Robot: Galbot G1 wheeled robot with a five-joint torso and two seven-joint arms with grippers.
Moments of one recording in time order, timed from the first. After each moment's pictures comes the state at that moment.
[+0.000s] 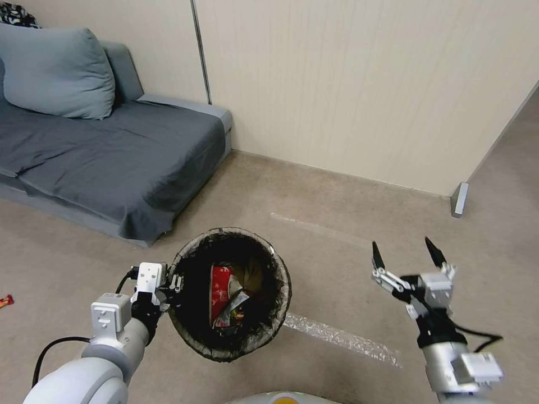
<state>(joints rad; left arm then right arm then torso) 1.77 -1.28 -0.67 -2.50 -0.34 0.68 -0.07 -1.94 1.43 0.59 2.31 0.02 0.23 0.06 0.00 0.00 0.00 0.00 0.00</state>
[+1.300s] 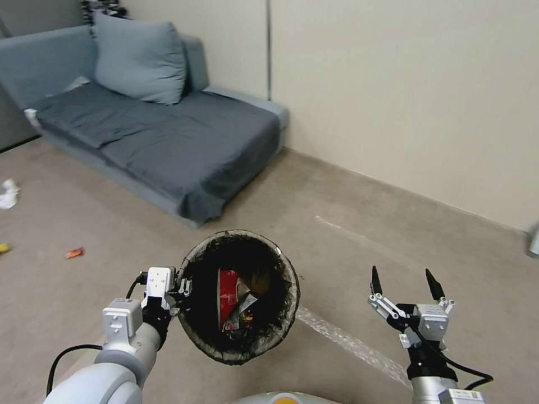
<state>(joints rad) 1.78 -1.38 -0.62 -2.50 -0.25 0.67 -0.04 -1.99 1.48 0.52 2.28 -0.03 0.26 0.17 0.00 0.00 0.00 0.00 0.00</state>
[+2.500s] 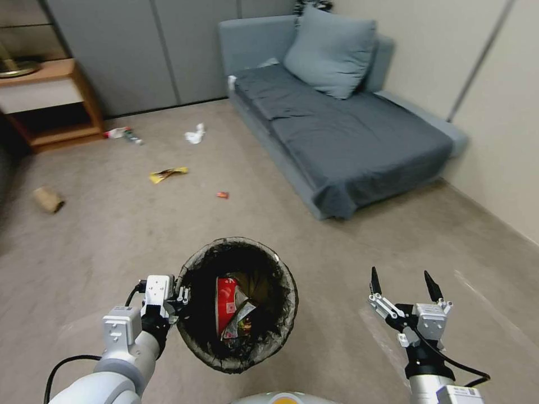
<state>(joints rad) 1.82 -1.39 -0.63 -2.50 -0.24 0.66 -0.04 -1.97 1.48 0.50 2.26 -0.01 0.24 0.19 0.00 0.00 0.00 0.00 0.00</state>
